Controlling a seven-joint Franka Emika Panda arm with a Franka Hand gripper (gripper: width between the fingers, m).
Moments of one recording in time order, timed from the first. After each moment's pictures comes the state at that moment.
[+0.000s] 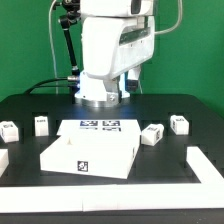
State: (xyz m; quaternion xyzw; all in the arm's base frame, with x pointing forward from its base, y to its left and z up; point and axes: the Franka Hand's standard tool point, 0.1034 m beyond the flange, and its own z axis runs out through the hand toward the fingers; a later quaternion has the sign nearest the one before) arm 0.595 0.009 0.153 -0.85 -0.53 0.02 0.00
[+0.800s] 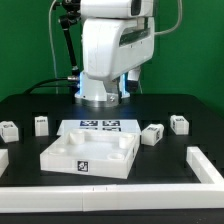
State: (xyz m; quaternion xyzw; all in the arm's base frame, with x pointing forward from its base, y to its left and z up) arm 0.594 0.009 0.151 -0.84 -0.53 0.02 0.00
